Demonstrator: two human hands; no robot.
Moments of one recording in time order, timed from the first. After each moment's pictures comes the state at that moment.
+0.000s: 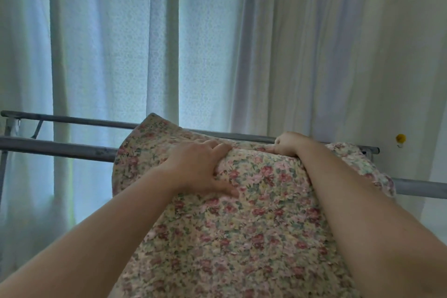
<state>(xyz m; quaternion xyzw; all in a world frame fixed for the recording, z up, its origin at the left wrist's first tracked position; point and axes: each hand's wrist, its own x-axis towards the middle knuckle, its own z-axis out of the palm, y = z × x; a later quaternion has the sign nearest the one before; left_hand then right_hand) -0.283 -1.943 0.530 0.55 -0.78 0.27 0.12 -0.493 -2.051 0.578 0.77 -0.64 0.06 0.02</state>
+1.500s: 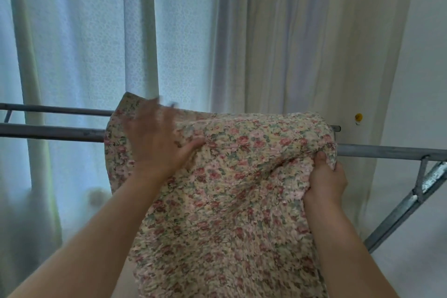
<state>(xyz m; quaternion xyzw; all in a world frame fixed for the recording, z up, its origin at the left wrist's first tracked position) -0.272 -1.932 0.491 0.55 -0.57 0.36 0.49 -0.558 -1.941 0.462 0.26 -0.41 0.81 -0.32</state>
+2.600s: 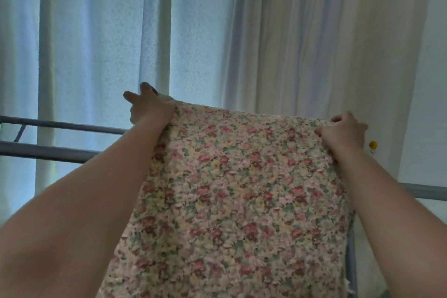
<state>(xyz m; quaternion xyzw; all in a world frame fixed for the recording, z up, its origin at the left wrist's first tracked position) -0.232 -1.976 0.609 0.68 -0.41 0.05 0.60 -0.583 -2.007 0.596 0.49 -0.65 0.57 0.01</state>
